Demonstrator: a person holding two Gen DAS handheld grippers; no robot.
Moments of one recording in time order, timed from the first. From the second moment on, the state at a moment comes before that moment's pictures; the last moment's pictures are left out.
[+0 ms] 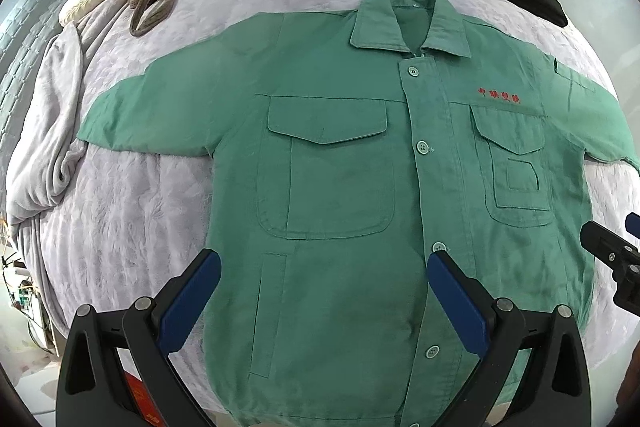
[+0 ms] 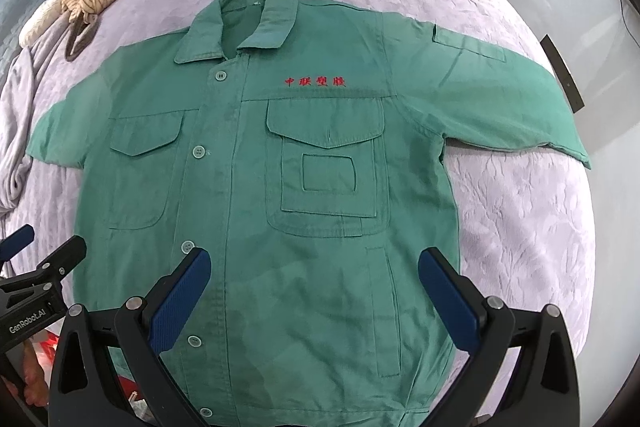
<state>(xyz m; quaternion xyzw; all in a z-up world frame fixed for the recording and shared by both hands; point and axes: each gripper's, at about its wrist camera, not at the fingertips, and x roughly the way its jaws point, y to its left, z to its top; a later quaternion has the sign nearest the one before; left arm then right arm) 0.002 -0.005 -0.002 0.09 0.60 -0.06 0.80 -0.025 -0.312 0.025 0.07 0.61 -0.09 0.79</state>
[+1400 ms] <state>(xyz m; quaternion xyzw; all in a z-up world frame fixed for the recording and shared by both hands) 0.001 -0.006 0.006 0.10 0.58 -0.06 0.80 -0.022 -0.307 0.033 0.07 0.61 -0.09 0.79</state>
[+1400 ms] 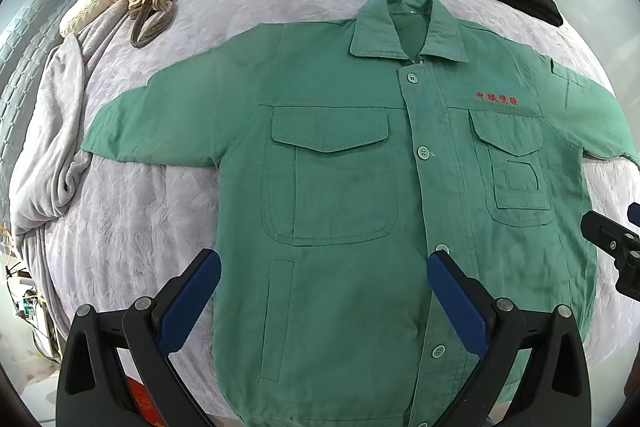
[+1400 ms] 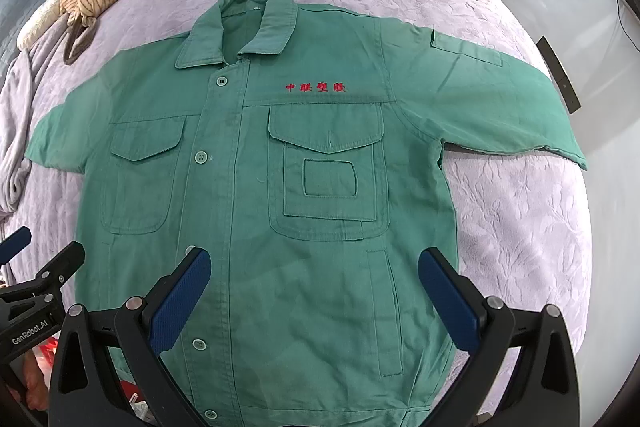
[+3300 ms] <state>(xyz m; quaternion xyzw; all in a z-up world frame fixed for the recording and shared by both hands) 0.027 0.037 -0.027 0.04 0.60 -0.09 0.80 0.000 -0.274 0.016 0.03 0.62 -0.08 0.78</state>
